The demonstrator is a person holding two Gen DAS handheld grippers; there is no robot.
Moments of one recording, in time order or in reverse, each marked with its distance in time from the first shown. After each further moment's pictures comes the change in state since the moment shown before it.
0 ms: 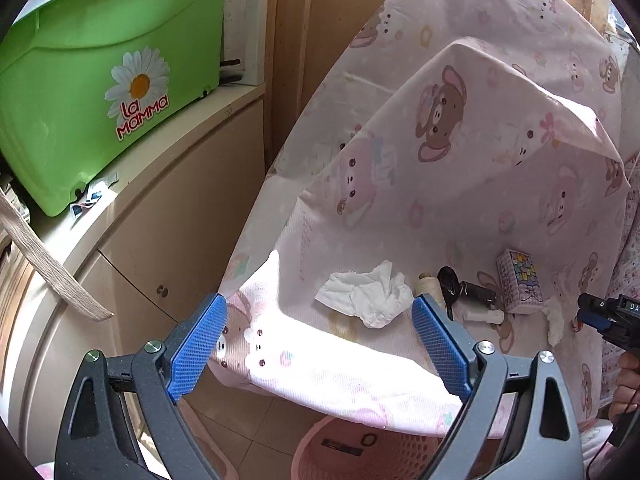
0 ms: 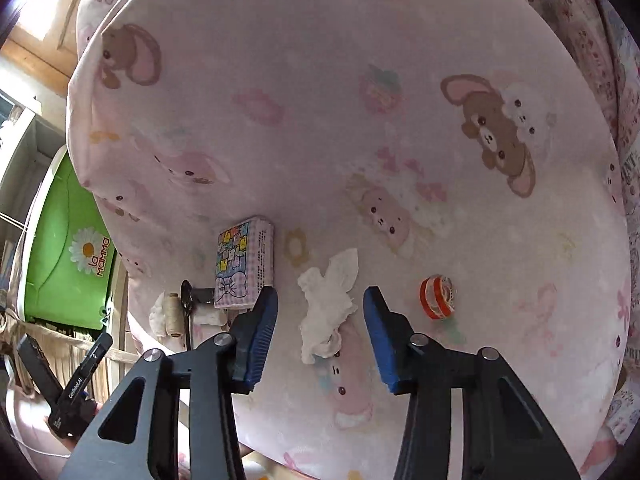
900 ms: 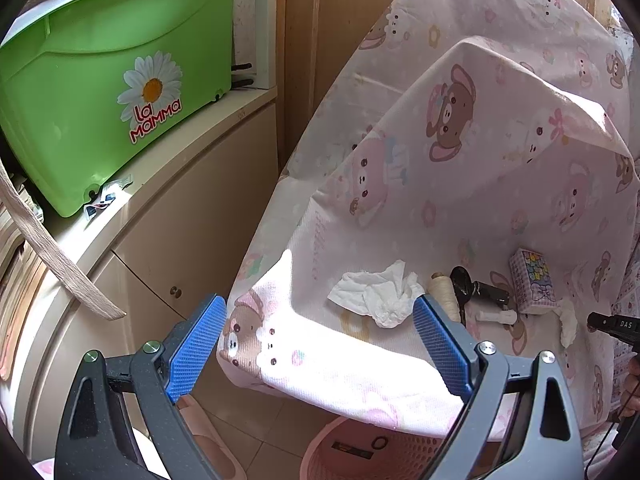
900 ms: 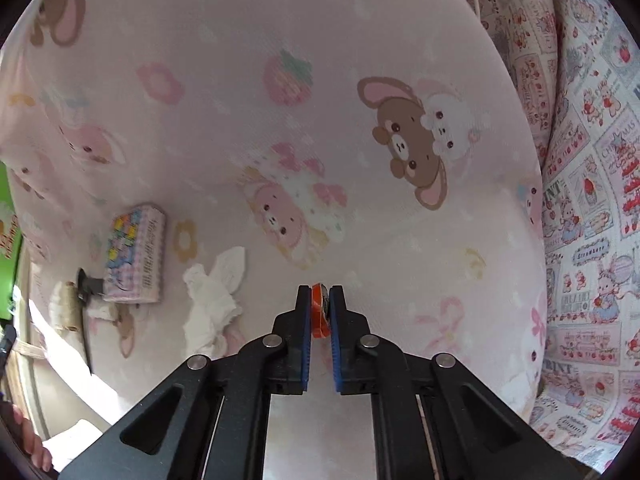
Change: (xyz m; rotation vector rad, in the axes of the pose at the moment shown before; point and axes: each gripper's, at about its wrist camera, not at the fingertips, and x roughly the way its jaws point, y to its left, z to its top) left arm -0.001 -0.002 -0.002 0.009 -0.020 0.058; right arm 0.024 0.005 -0.021 -0.092 0.011 -0.295
